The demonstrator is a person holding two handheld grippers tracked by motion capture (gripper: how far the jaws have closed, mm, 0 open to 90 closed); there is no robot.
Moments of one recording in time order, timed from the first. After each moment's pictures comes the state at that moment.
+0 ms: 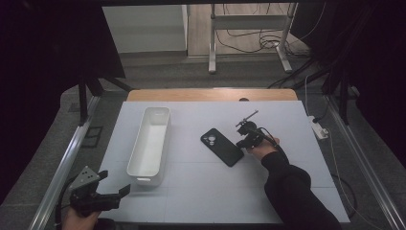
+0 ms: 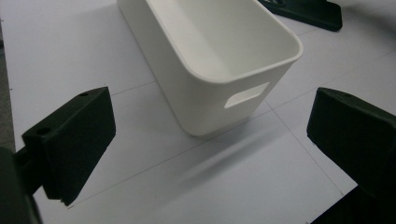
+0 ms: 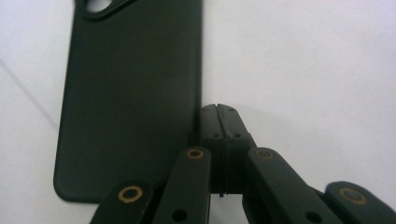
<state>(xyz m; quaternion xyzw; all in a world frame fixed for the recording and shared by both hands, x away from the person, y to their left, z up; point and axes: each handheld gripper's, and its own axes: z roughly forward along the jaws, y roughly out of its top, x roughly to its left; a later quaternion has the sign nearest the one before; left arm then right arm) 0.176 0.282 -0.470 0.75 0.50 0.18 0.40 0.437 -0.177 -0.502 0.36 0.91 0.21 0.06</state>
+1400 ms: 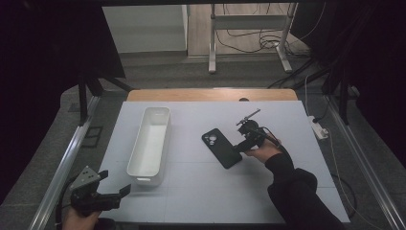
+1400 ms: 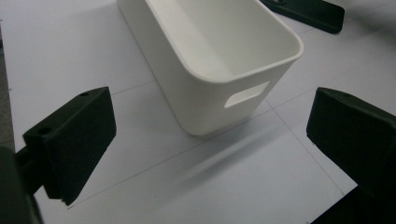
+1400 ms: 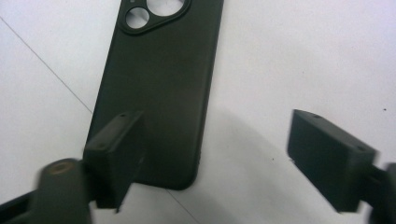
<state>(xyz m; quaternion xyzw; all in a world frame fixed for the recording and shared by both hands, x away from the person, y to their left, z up) 0.177 0.281 -0.470 0.75 0.50 0.18 0.40 0.419 -0.173 -0.473 0.37 0.90 0.22 0.09</state>
